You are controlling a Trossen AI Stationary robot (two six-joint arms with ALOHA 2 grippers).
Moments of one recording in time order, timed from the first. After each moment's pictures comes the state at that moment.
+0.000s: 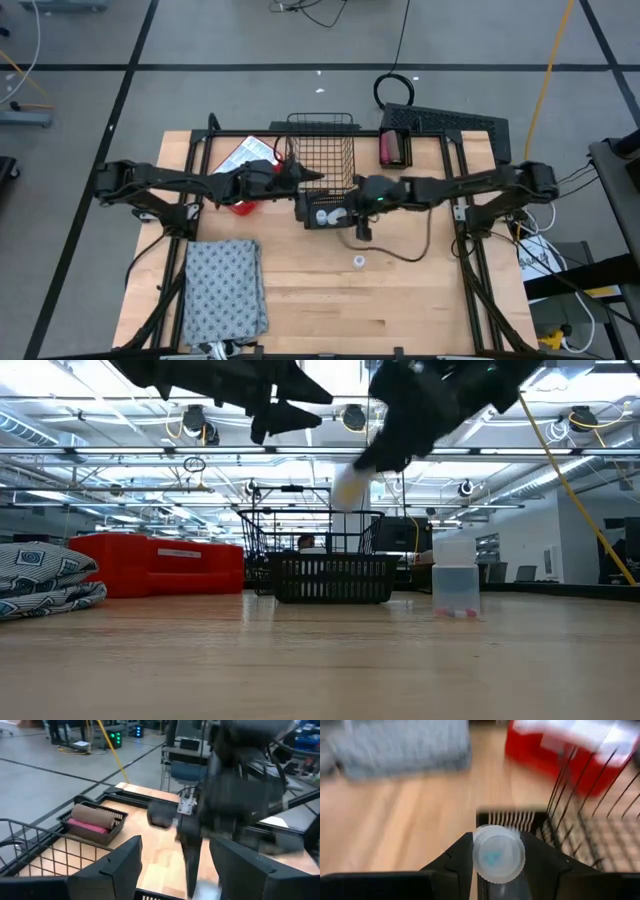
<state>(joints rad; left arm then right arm) 0.09 1.40 0.87 0.37 -0.09 -0.15 -0.04 1.44 0.89 -0.02 -0.07 -0.05</state>
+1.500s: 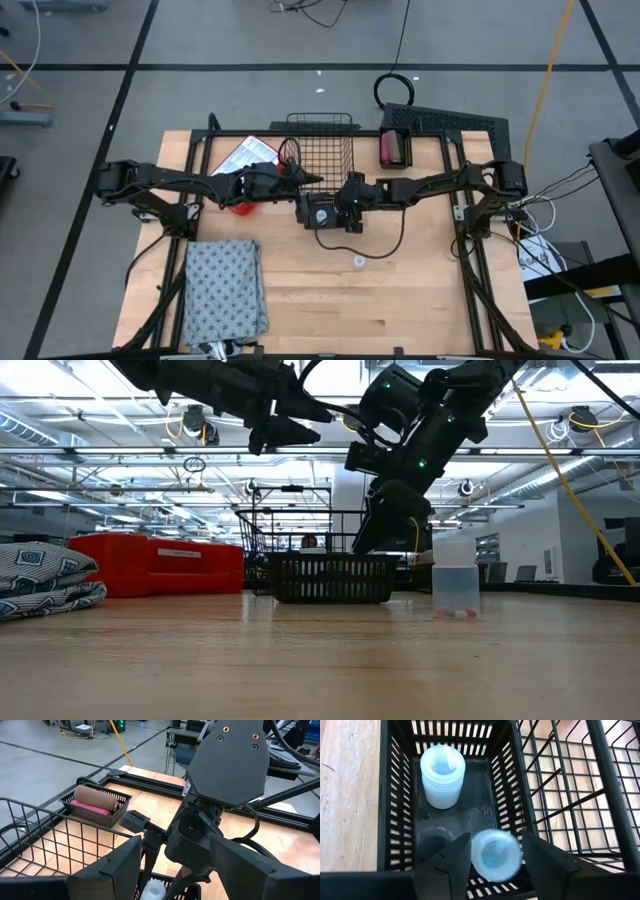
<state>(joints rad) 0.08 1.42 0.87 0.32 -0.10 -0.17 -0.09 1.69 0.98 -0.16 0.15 -0.15</state>
